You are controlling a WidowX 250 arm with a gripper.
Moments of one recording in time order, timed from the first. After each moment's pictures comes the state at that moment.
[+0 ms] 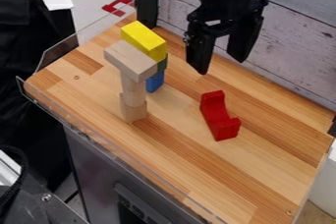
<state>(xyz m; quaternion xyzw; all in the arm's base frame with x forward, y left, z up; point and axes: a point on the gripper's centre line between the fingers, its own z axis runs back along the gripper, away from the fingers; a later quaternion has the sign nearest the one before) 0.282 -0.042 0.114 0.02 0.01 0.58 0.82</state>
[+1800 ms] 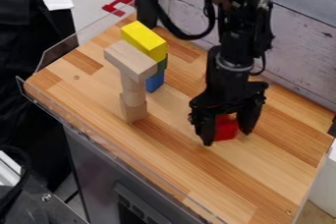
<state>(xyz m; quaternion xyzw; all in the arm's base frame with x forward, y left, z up) 0.277 -0.074 0.014 -0.04 0.03 0.50 0.87</state>
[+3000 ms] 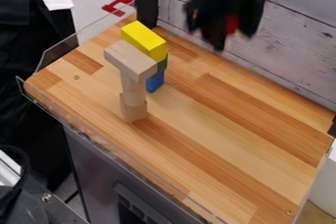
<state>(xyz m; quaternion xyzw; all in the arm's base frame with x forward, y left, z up) 0.288 -0.048 0.166 -0.09 -0.12 0.56 0.81</state>
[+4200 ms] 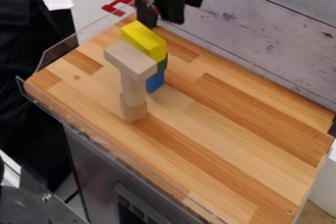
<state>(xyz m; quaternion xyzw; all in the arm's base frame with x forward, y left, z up) 0.299 0.031 0.139 -0.11 -0.02 0.73 0.67</state>
